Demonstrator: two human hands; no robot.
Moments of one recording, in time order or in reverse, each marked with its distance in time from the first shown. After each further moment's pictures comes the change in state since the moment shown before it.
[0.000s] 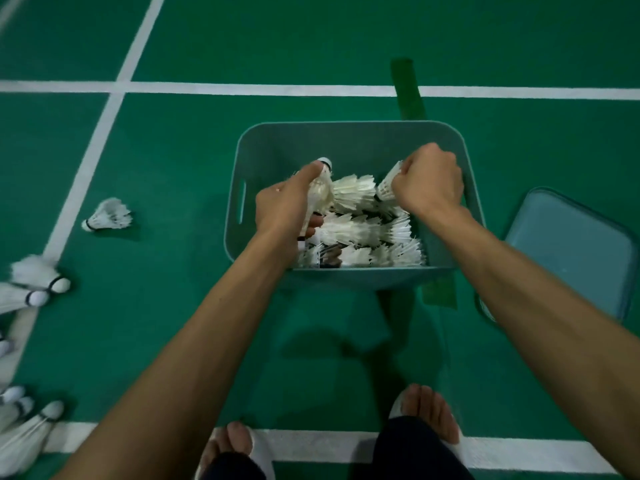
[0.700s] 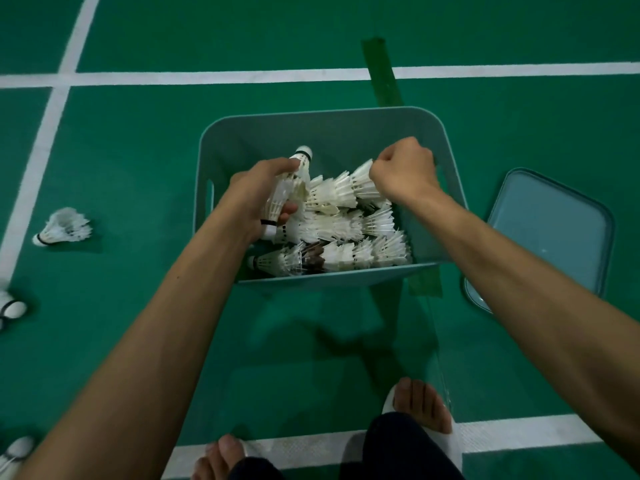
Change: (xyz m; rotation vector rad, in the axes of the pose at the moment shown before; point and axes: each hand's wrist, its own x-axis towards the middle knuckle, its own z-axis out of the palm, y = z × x) left_hand 0.041 0.017 -0.003 0.131 -0.225 -0.102; right_hand 0.016 0.009 0.010 0.199 -0.133 0.100
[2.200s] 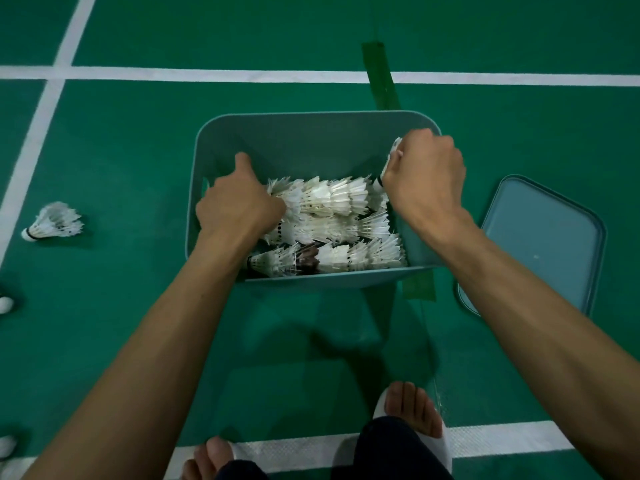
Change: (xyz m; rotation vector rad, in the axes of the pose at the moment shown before) left_hand -0.023 -0.004 0.001 1.110 0.387 0.242; right_hand -0.024 0.002 -0.020 -0.391 0.359 -0.220
